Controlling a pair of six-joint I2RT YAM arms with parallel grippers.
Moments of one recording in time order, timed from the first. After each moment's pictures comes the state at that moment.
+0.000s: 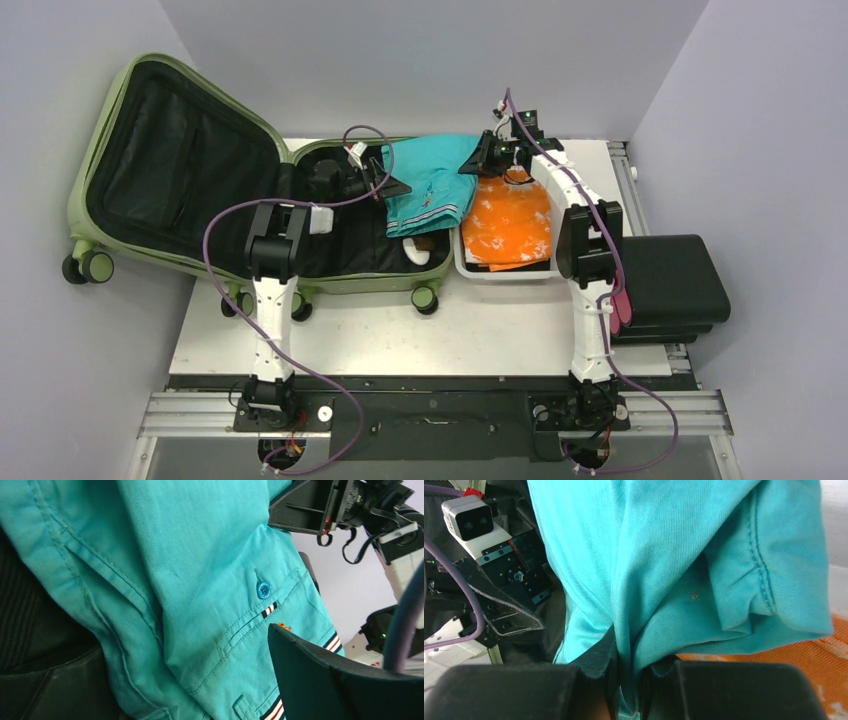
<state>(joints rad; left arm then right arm) -0.17 2.40 1.48 0.77 0.99 -1.02 0.19 2.33 2.07 -0.50 -0.62 0.49</state>
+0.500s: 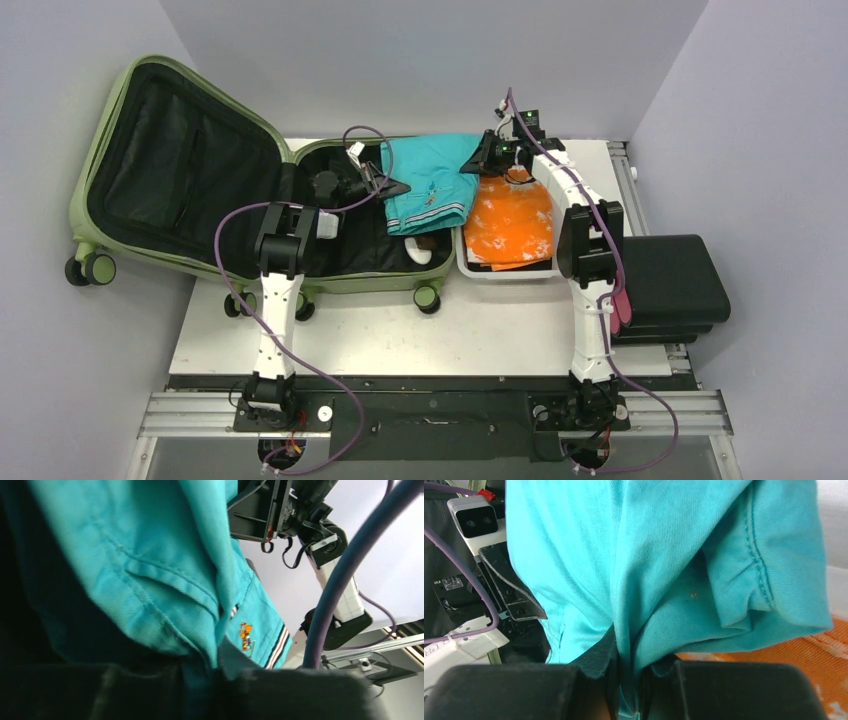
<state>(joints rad) -0.17 2.54 1.54 1.25 1.03 -1.51 0.18 2.33 2.07 -0.49 -0.61 0.48</state>
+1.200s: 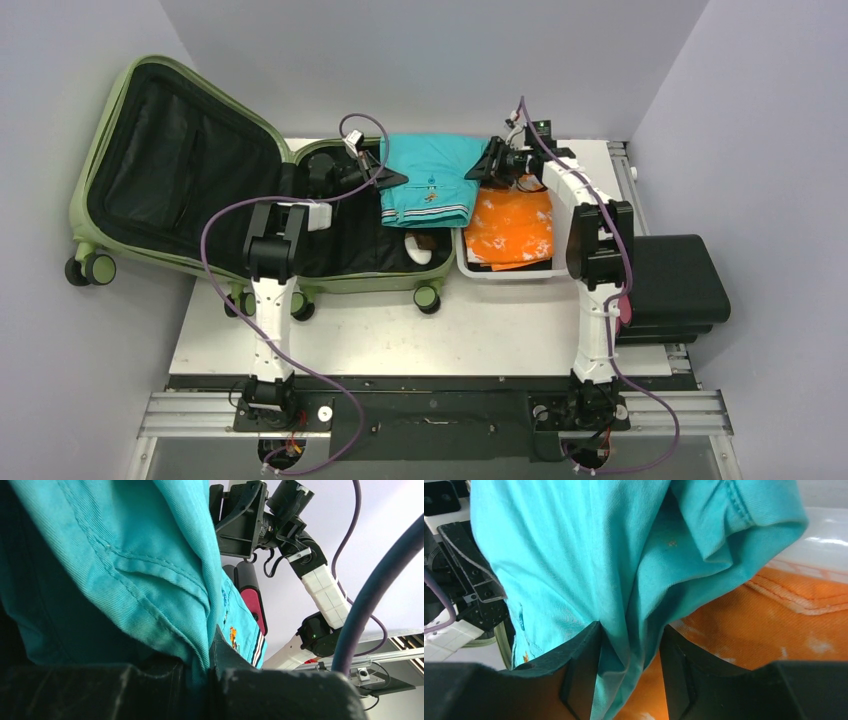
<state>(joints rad) -0.16 2.40 1.53 1.01 1.04 -1.41 0.14 2.28 1.92 -0.44 -0.69 0.48</state>
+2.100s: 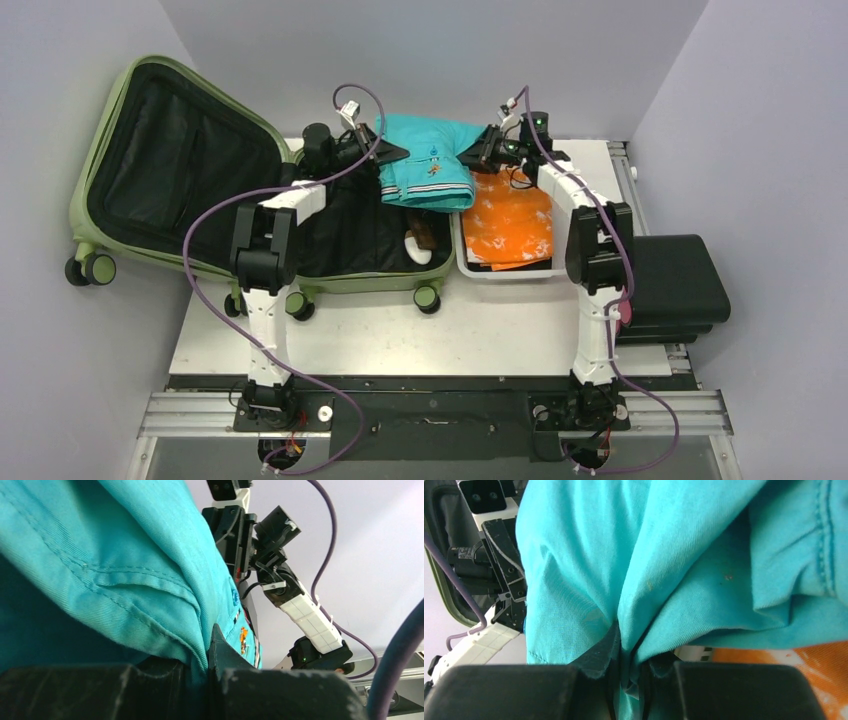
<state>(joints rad) -0.18 2.23 1.61 0.68 0.97 -1.29 0.18 2.24 1.83 -0.08 -0.86 0.80</state>
